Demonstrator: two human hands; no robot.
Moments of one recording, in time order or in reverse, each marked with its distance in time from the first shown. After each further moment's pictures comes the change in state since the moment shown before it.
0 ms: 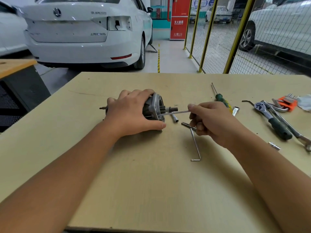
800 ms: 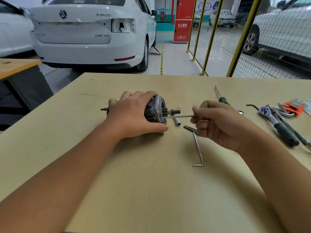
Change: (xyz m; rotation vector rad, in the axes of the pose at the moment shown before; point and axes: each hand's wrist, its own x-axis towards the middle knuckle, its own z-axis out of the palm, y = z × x) left_hand 0.002 -0.002 0.001 0.001 0.000 0.005; right_hand -0.007 -0.013 -0.010 0.334 -0.259 0.082
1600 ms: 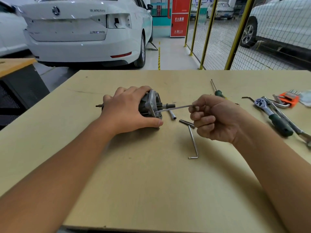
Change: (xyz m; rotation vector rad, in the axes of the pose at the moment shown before) left_hand 0.001 -0.003 0.001 0.005 0.001 -0.007; right_hand -0.001 -0.007 -0.004 0.142 -0.099 0.318
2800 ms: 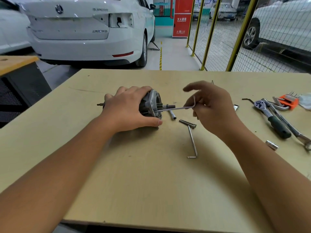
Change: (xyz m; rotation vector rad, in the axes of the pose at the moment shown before) left_hand -0.001 0.001 -0.004 0.004 -0.027 0.016; right_hand 0.007 0.012 0.007 -0.926 0.410 -0.932
